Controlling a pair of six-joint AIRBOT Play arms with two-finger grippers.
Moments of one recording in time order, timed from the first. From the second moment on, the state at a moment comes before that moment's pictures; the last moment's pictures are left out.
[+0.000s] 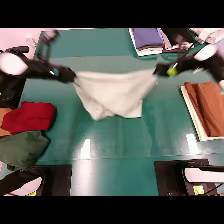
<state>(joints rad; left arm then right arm) -0.27 -1.15 1.35 1.22 -0.98 -1.39 -0.01 -1.40 1.45 -1.01 1.11 1.35</state>
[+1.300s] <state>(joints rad) -0.38 -0.99 1.10 1.25 -1.20 -1.43 -0.05 -0.90 1.19 -1.15 1.30 1.42</state>
